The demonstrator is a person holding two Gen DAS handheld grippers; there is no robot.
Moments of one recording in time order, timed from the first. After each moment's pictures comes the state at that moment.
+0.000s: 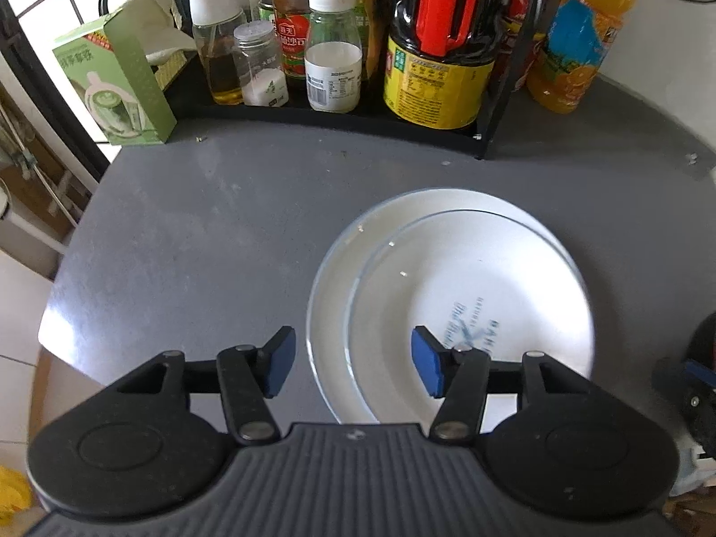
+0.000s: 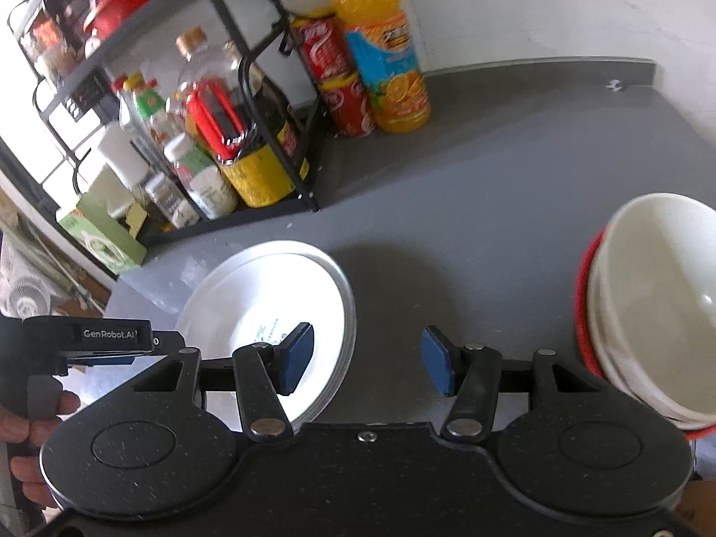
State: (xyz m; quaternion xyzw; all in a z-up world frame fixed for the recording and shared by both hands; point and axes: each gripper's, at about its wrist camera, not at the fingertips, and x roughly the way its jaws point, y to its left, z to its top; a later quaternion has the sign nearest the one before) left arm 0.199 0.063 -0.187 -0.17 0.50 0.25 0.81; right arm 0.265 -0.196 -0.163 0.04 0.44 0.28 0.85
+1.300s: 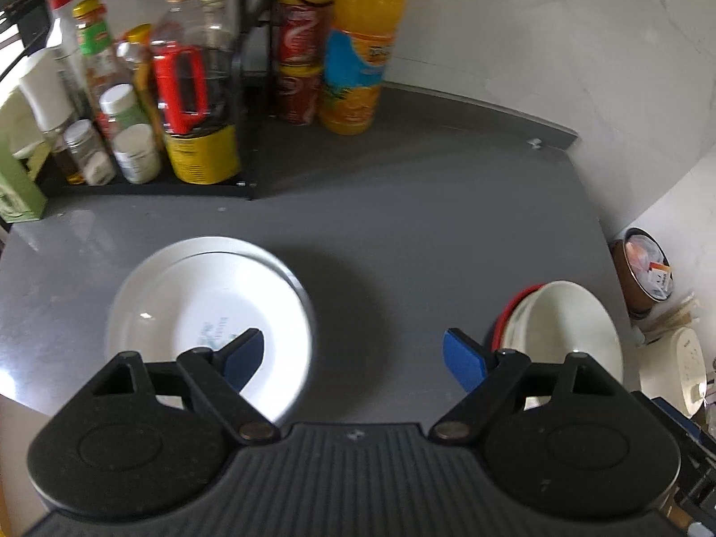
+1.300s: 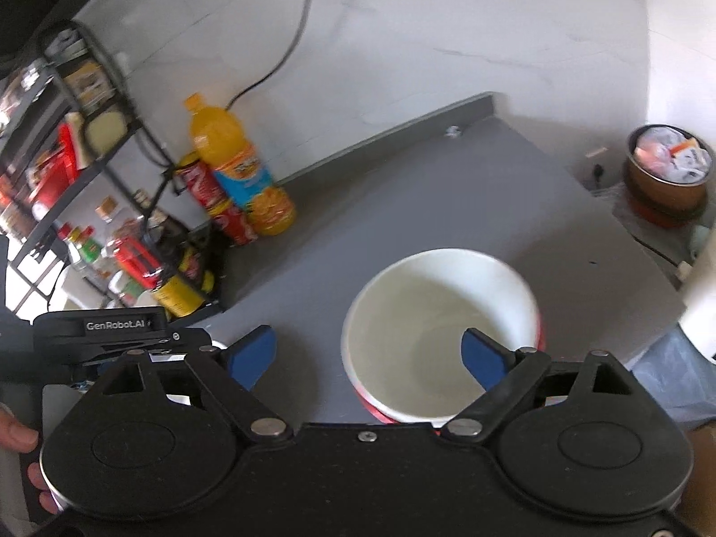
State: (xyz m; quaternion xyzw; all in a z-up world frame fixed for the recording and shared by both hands) left arm 0.262 -0.093 -0.110 -0.16 0.48 0.13 0.86; right arm 0.271 -0.364 -0.113 0.14 0.40 0.17 0.89
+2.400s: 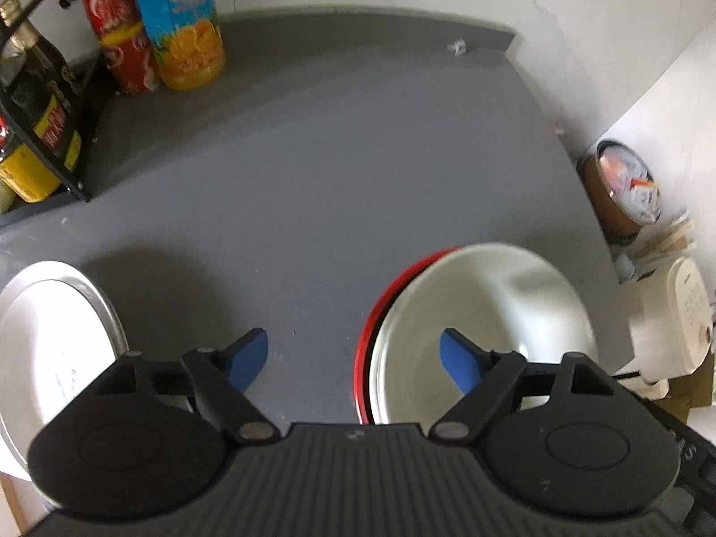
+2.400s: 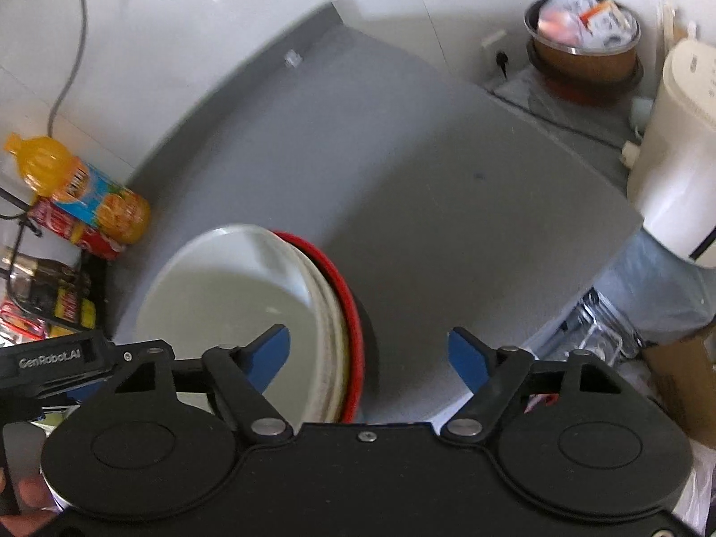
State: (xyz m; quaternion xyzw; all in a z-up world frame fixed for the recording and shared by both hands) left arm 0.376 -0.193 -0.180 -0.10 0.55 0.06 0.82; right arm 0.351 -0.445 -0.218 0.22 0.51 0.07 0.83
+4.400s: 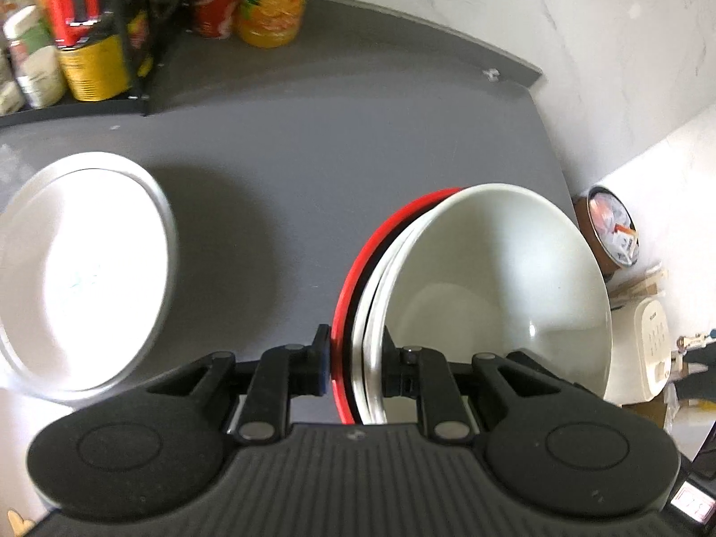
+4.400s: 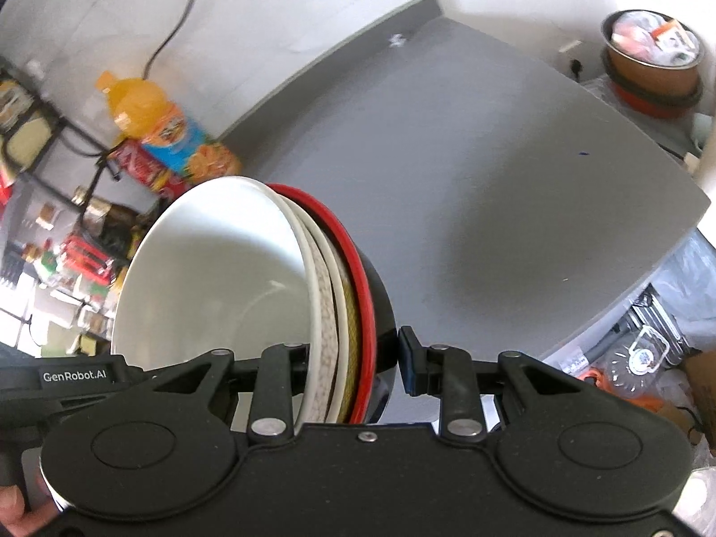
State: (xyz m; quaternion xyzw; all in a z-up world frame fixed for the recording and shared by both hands) left arm 0.295 -0.147 -0.162 -0.21 0.52 0.08 0.82; right arm 0.311 -0.382 -0.179 0.20 0.49 0.16 0.83
